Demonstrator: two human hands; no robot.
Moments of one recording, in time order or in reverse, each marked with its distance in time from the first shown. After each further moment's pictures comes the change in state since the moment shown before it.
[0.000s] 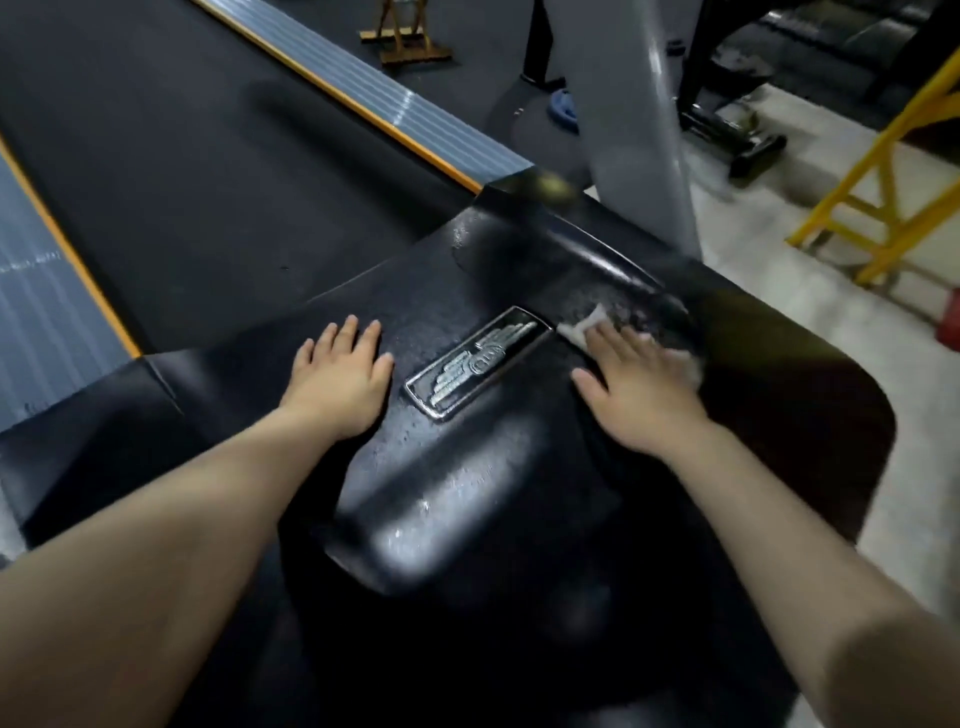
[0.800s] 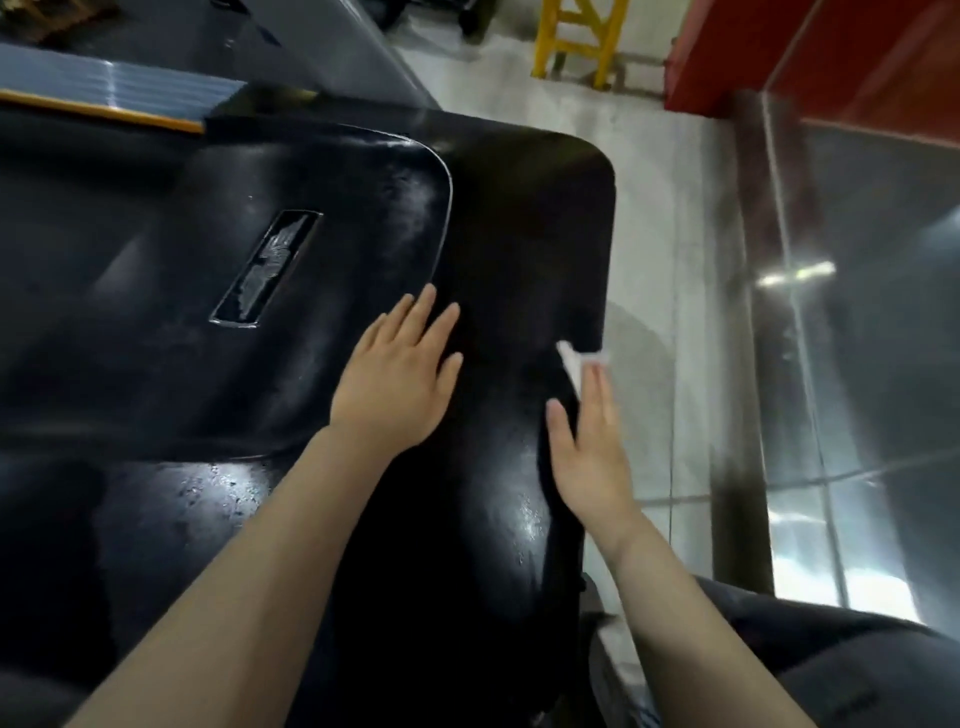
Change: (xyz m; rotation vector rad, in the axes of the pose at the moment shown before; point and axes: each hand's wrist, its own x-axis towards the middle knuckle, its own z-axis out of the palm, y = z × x) left_hand -0.175 0.143 0.051 0.131 0.116 0.877; right_hand -0.308 -0.032 0.102 0.828 0.395 0.773
